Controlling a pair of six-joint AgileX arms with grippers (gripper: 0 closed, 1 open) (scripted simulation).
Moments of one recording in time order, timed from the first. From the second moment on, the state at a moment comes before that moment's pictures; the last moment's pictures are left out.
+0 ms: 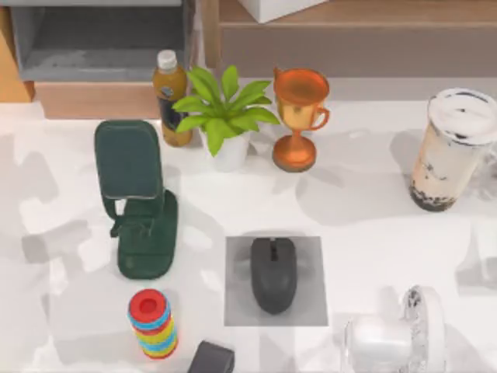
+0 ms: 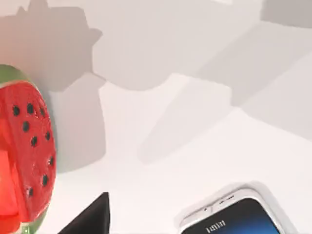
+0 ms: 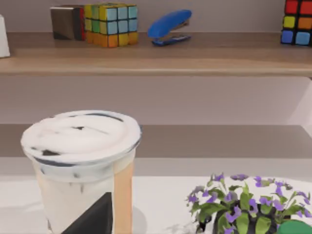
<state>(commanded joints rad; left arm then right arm) 0.28 1.55 1.15 -0.94 0.11 1.29 0.00 0.00 0.00 0.00 0.00 0.00</state>
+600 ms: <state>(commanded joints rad) 0.60 1.66 1.05 -0.96 0.00 0.99 0.00 0.00 0.00 0.00 0.00 0.00</state>
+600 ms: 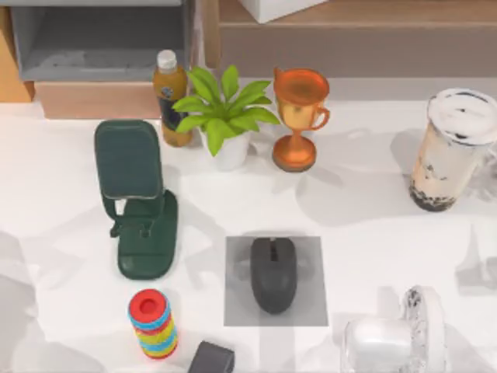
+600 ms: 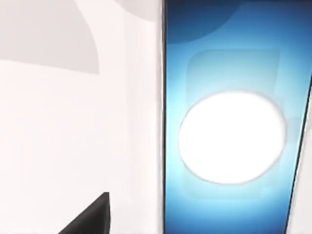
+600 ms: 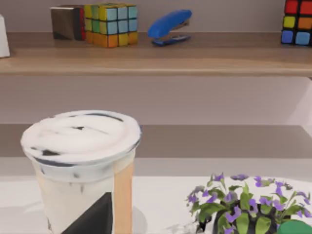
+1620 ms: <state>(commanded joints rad) 0.60 1.80 0.89 -0.67 0.00 0.99 0.00 0.00 0.00 0.00 0.00 0.00</state>
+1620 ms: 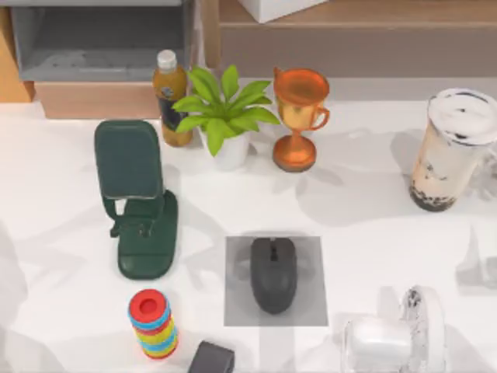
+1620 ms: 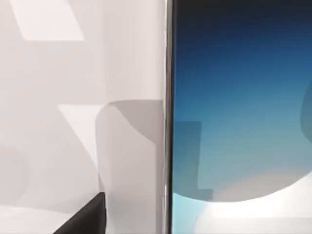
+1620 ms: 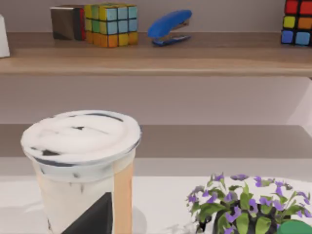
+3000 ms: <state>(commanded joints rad) 0.60 1.76 0.91 -0.72 0.01 0.98 0.00 0.00 0.00 0.00 0.00 0.00</state>
